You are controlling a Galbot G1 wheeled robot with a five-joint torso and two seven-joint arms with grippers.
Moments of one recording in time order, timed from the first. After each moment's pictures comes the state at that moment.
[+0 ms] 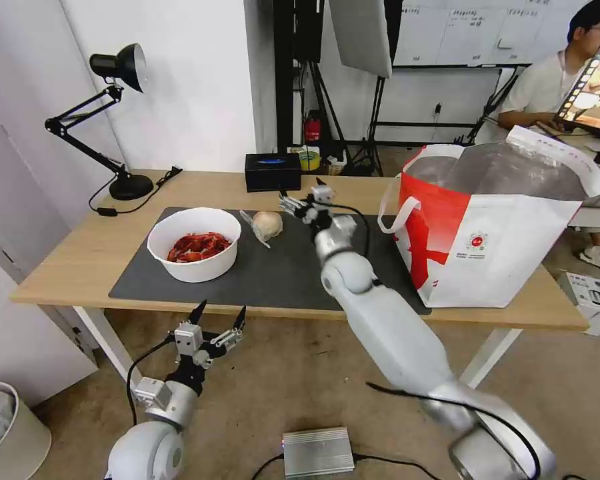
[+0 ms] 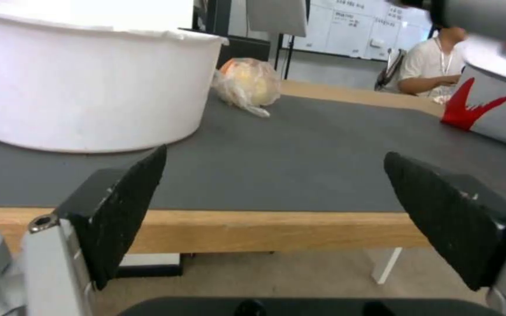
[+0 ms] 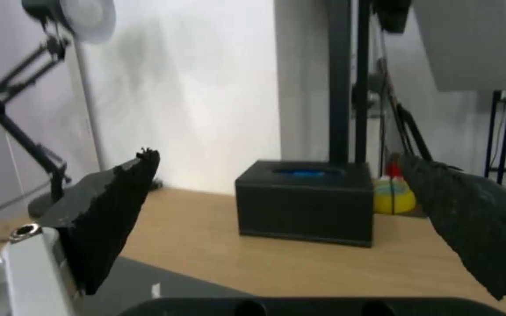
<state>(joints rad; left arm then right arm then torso) 1.51 -1.36 -0.52 -1.96 -0.32 -0.09 0.19 -0.39 1.49 -0.10 1.15 0.46 0.05 0.15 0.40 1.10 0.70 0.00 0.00</state>
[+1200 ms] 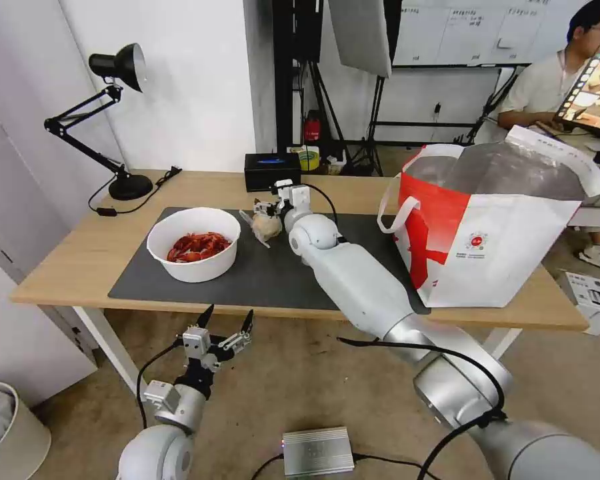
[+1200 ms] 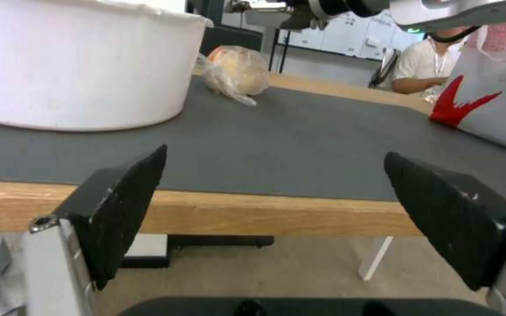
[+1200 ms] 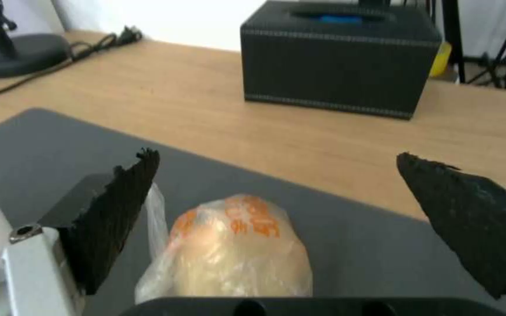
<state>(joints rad) 1.51 -1.38 -0.49 -1.95 -0.33 -0.08 0.18 -0.16 1.57 -0.23 0.91 0.66 -0.36 0.22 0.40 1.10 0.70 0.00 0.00</state>
